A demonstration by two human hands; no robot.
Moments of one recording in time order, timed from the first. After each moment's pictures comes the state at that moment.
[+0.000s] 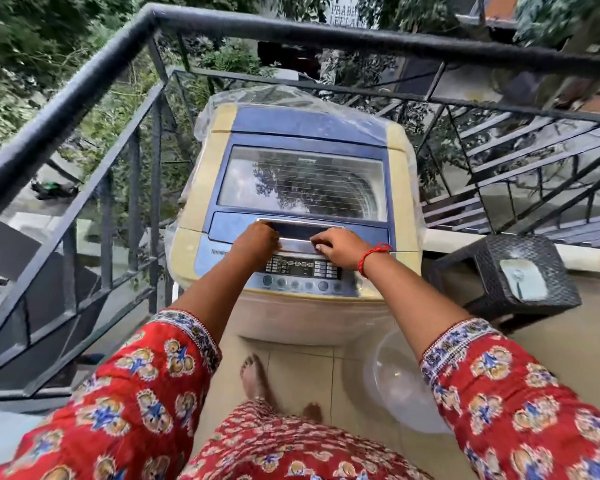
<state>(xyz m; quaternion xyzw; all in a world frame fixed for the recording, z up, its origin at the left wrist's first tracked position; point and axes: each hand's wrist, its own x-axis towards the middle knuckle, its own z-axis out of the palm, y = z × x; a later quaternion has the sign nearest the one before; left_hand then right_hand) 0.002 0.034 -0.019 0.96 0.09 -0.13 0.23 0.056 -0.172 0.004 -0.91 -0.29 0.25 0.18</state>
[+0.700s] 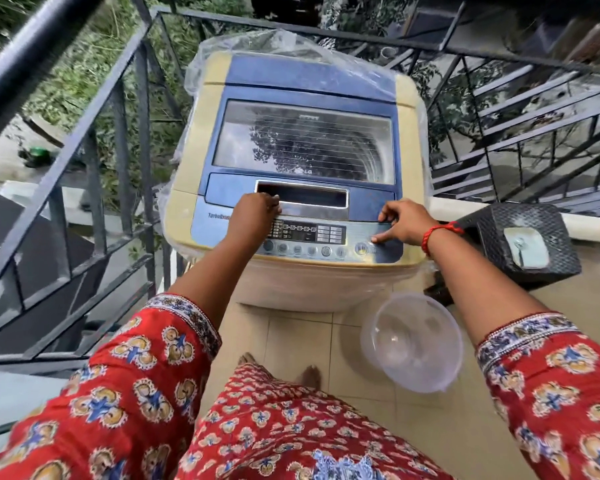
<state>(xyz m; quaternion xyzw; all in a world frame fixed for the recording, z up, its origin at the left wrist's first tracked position) -0.021 0.025 -0.035 0.95 0.13 -0.02 0.29 0.064 -0.271 -0.010 -0.94 -0.11 0.24 0.23</state>
